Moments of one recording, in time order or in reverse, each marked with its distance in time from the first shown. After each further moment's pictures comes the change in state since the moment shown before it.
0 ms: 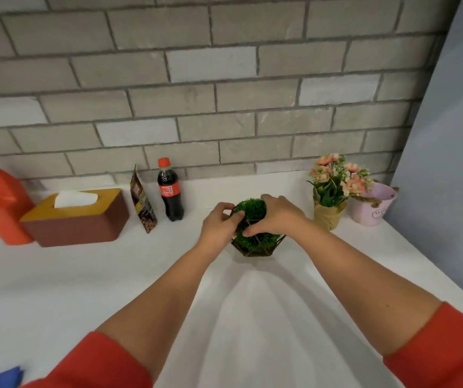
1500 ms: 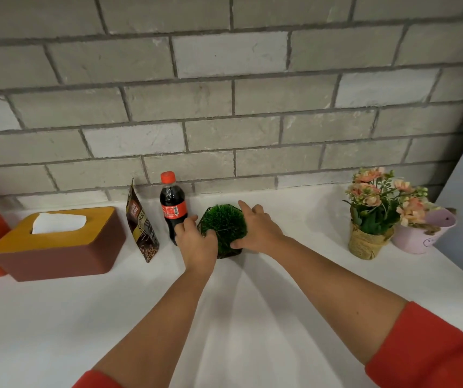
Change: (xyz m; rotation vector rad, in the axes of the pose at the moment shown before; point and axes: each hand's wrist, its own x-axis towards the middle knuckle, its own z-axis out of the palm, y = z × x) left_hand 0.101 -0.059 -0.046 0.208 0.455 0.024; right_hand 0.124 -0.055 0.055 0.081 0.025 -0.188
